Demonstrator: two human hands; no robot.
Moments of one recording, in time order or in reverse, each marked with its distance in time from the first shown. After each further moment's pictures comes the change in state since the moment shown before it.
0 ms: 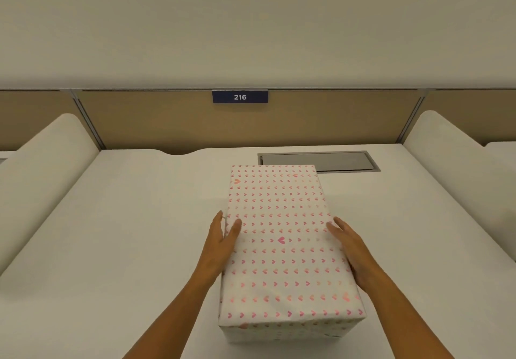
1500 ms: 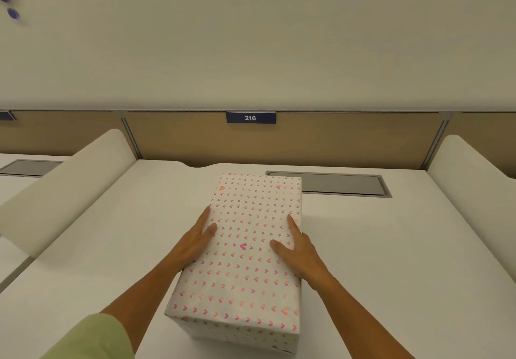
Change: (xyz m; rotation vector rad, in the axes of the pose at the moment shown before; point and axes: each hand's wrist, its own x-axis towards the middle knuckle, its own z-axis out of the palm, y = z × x) left_hand -0.001 0.021 0.001 0.345 0.025 -0.022; right_hand 0.013 -0.027 0.012 -0.609 -0.228 -0.267
